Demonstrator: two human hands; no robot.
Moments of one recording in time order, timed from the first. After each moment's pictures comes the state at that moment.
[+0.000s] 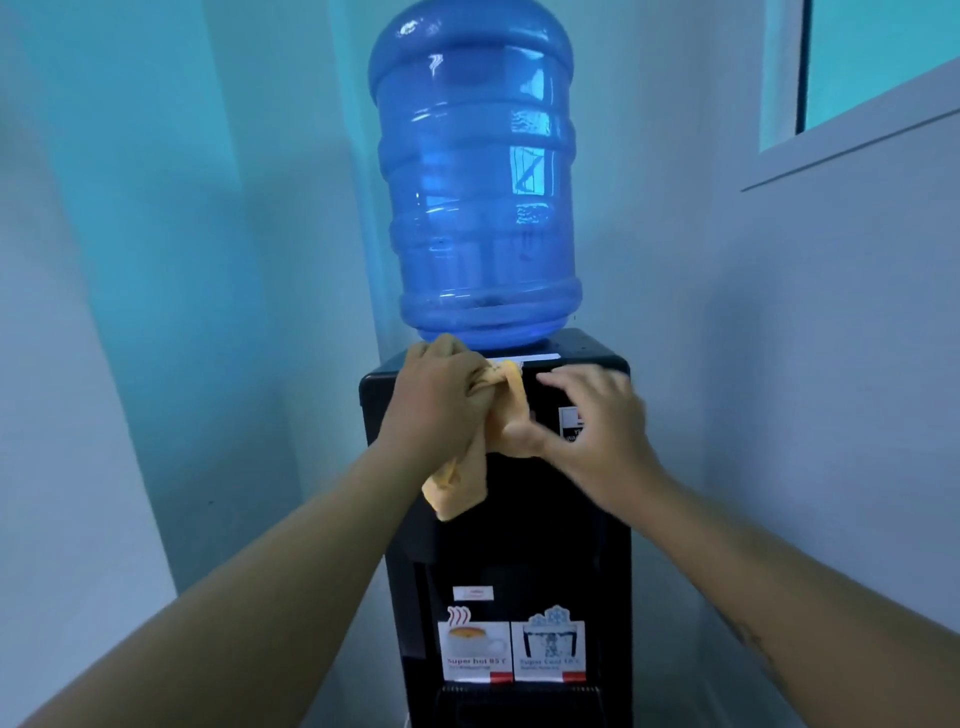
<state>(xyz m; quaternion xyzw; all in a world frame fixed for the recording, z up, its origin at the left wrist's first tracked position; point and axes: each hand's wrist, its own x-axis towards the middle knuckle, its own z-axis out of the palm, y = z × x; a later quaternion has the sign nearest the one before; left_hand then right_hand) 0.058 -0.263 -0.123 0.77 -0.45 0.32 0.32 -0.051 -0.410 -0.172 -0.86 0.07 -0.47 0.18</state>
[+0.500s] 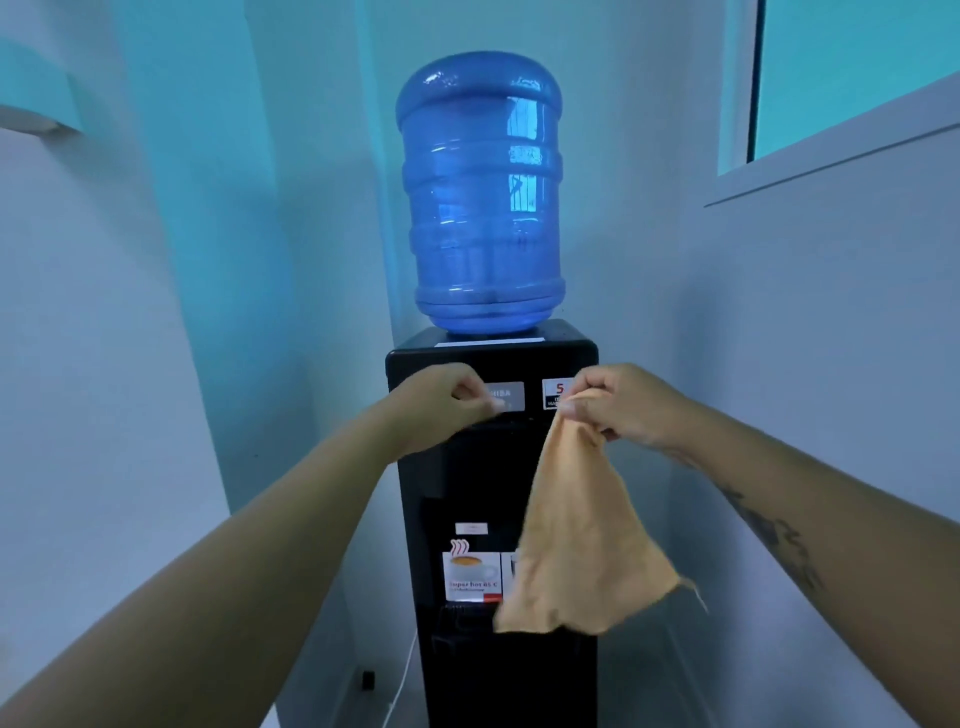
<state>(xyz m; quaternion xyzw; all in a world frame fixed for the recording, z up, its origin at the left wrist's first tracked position) -0.016 -0.188 -0.118 0.83 -0.44 0.06 0.34 -0.159 -0.390 -0.129 -0.88 0.06 -0.23 0.40</state>
